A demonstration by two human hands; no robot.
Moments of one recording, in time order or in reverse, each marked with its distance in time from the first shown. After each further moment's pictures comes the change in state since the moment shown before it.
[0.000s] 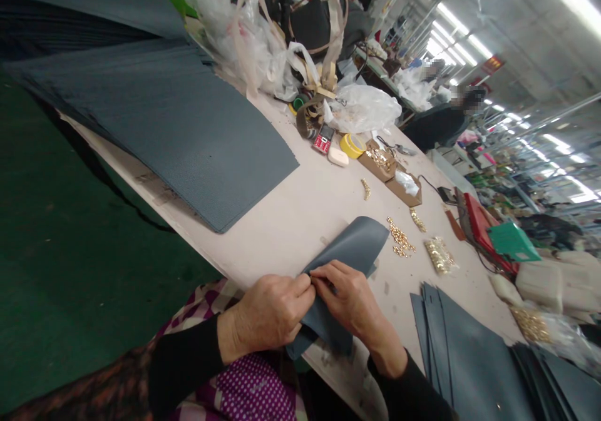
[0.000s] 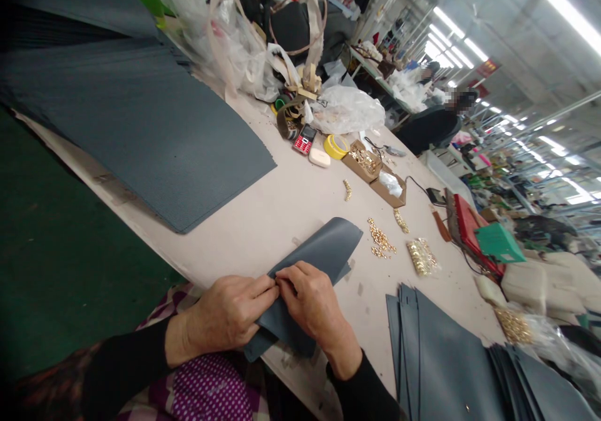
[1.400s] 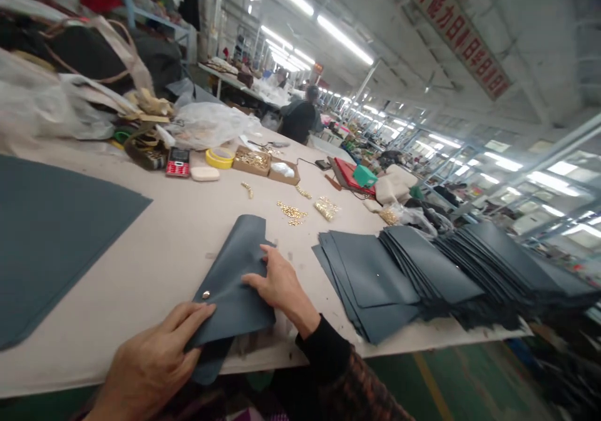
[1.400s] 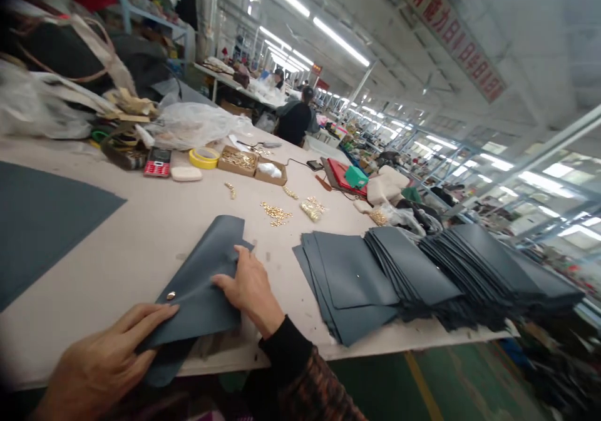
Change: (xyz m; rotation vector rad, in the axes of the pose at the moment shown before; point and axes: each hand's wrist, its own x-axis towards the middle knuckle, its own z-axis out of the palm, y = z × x) left_hand -0.003 -0.012 0.013 0.072 0.185 0.134; right_hand -0.048 0.019 -0.008 0.033 0.423 0.660
